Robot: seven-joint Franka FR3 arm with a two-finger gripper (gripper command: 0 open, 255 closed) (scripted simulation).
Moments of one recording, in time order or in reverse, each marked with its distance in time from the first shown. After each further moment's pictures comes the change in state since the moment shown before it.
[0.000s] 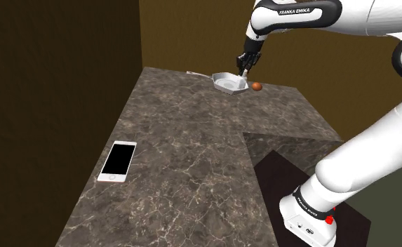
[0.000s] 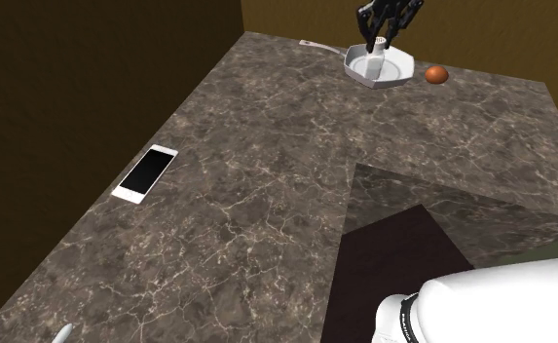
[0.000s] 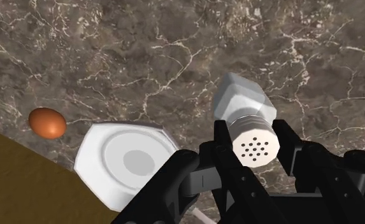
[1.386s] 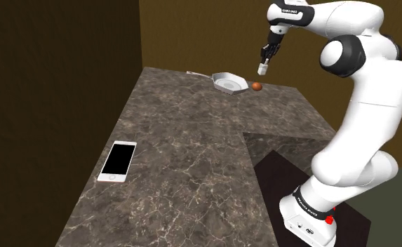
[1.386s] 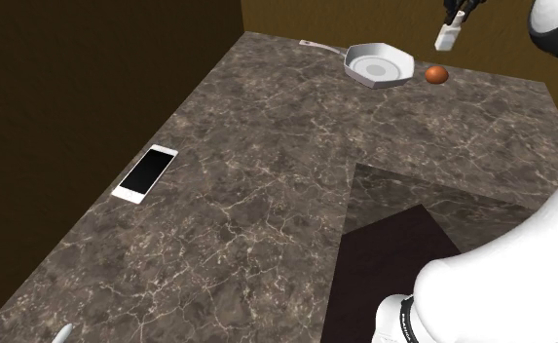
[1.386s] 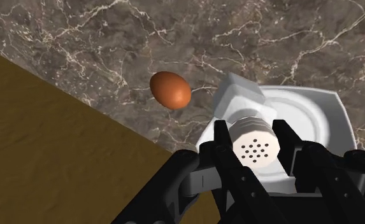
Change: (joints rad) arm -0.228 0.519 -0.171 0.693 0.056 -0.143 -0.416
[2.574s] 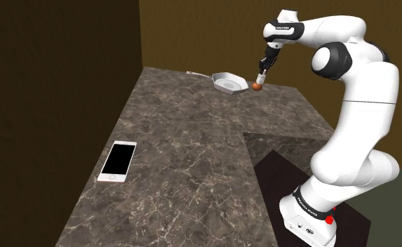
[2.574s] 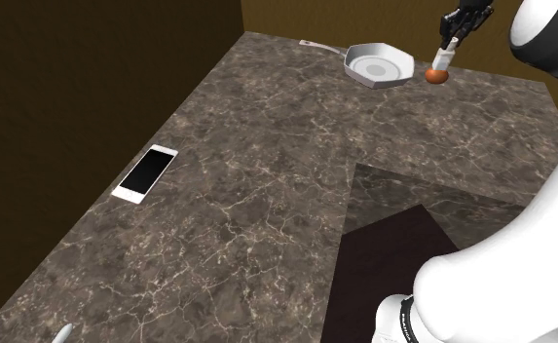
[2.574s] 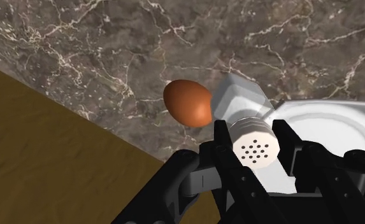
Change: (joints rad) arm -0.043 0.118 -0.009 -0.016 0.015 0.136 -0.048
